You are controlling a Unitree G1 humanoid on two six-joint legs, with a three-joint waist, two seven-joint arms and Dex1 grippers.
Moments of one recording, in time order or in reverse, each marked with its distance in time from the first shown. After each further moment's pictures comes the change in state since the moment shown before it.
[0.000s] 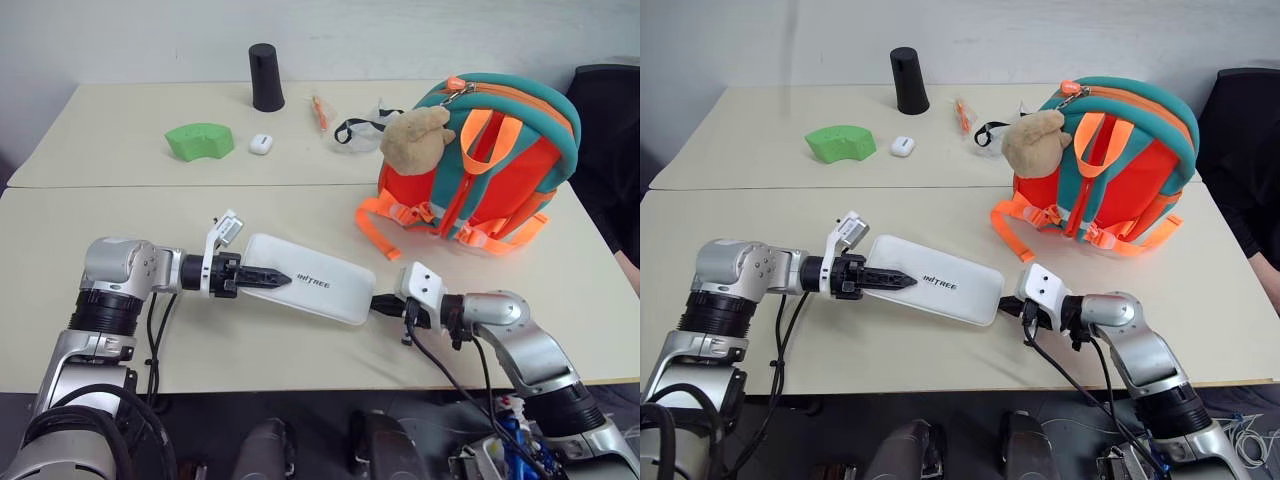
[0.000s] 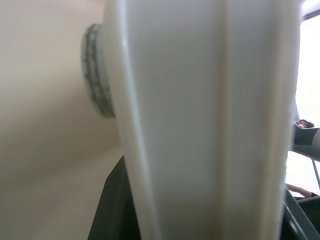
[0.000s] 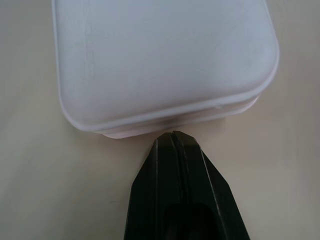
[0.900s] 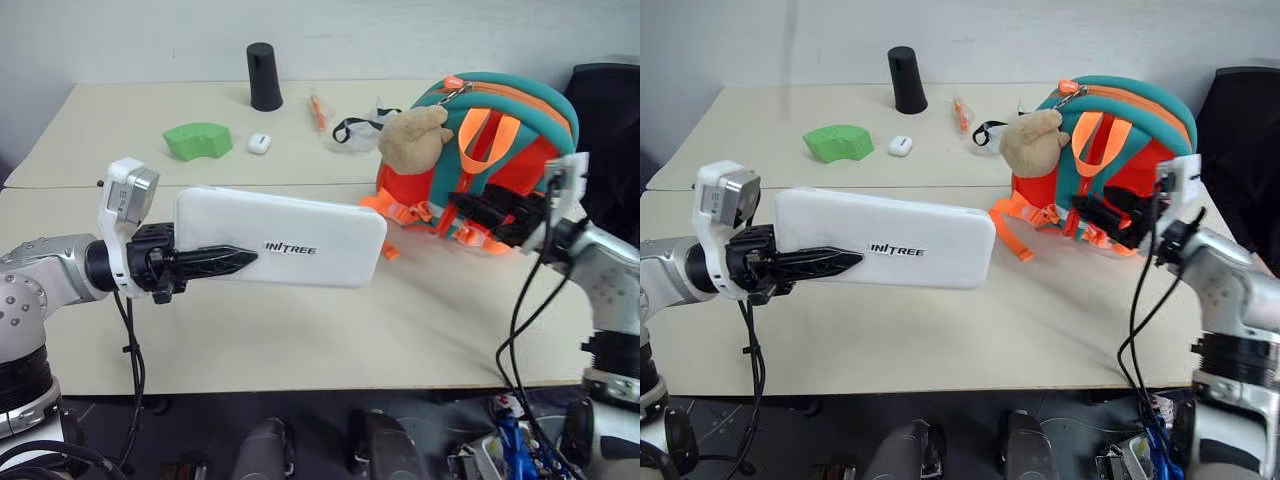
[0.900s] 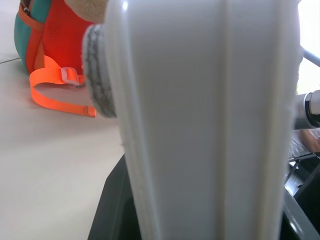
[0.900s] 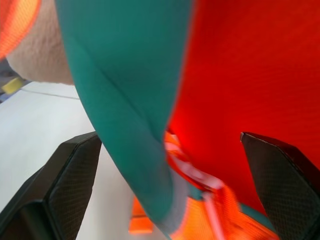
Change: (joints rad) left arm 0.252 0.130 0.500 -0.612 -0.421 -0.060 0.218; right arm -0.355 0.007 -0.501 0.329 0.469 0.404 -0.168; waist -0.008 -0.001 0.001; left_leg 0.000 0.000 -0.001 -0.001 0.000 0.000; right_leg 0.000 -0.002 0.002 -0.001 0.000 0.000
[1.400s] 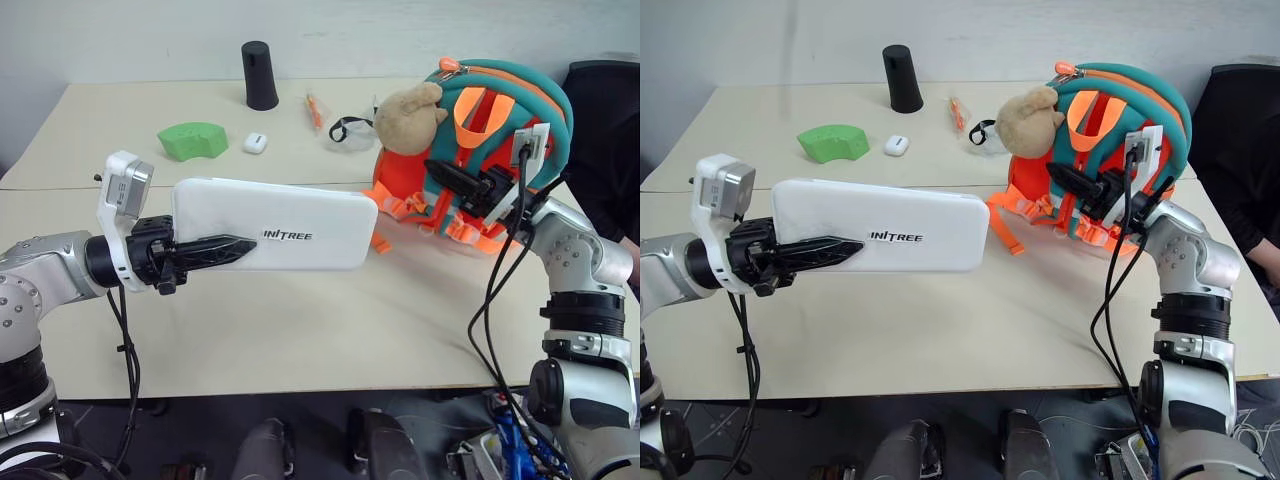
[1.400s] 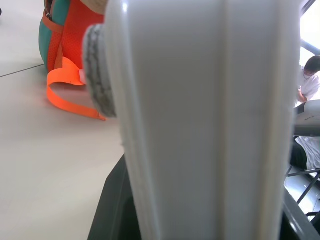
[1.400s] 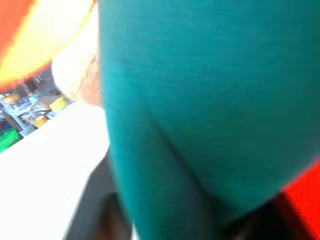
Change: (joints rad) left arm 0.010 0.008 0.006 0.003 -0.062 -0.028 0.121; right arm -0.126 0.050 0.033 0.119 0.017 -0.077 0.094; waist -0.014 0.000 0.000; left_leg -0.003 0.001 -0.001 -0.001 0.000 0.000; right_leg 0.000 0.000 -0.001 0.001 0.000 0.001
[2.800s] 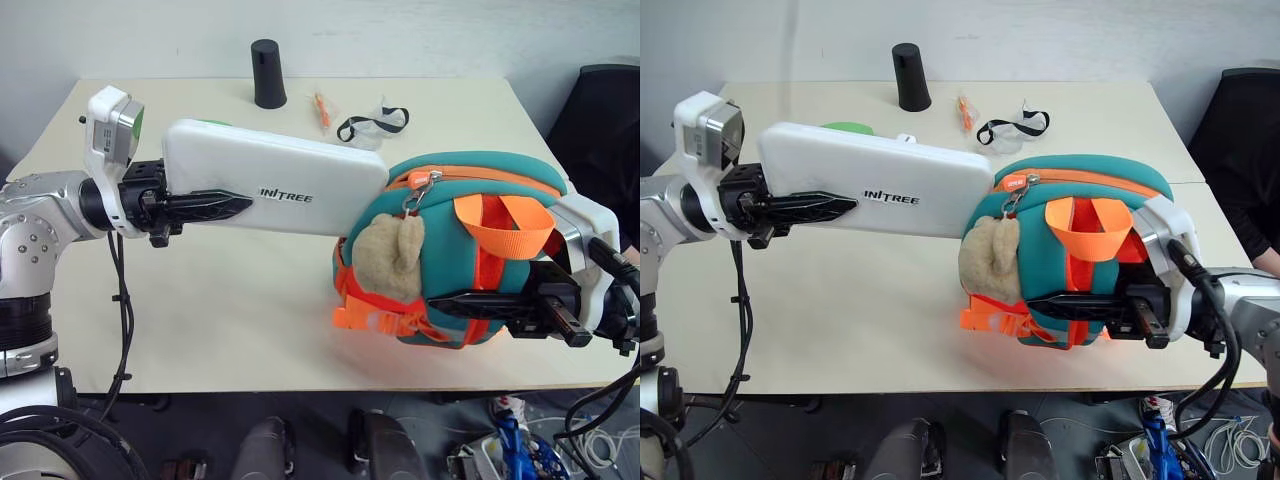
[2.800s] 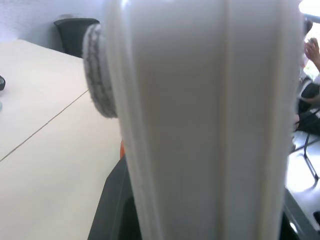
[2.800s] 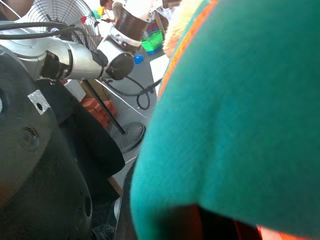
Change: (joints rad) left arm -0.280 0.091 -0.278 0.289 0.282 -0.402 -0.385; right arm 0.495 -0.392 -0.074 -0.769 0.589 0.350 0.206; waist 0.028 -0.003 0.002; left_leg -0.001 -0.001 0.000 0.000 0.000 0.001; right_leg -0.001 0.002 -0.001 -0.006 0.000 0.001
